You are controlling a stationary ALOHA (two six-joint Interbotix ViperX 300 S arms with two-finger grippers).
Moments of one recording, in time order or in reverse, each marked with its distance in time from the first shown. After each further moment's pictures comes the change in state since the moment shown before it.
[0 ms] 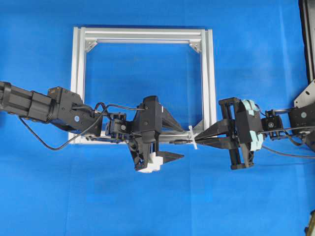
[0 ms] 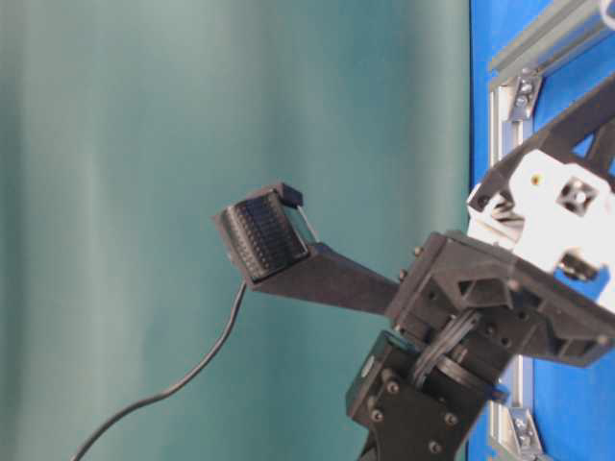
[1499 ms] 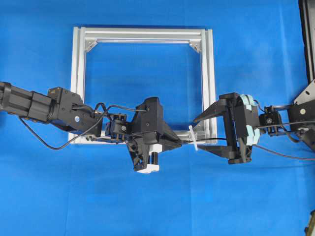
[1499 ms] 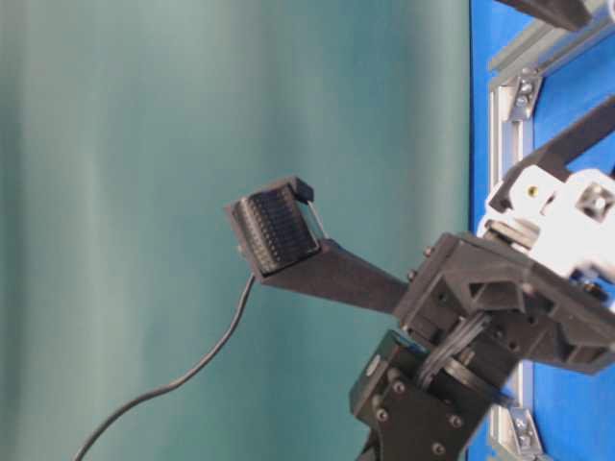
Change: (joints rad) left arm -0.002 0.000 -0.003 0.002 0.043 -0.002; right arm -0.034 0.000 0.000 0.003 0.029 -0.003
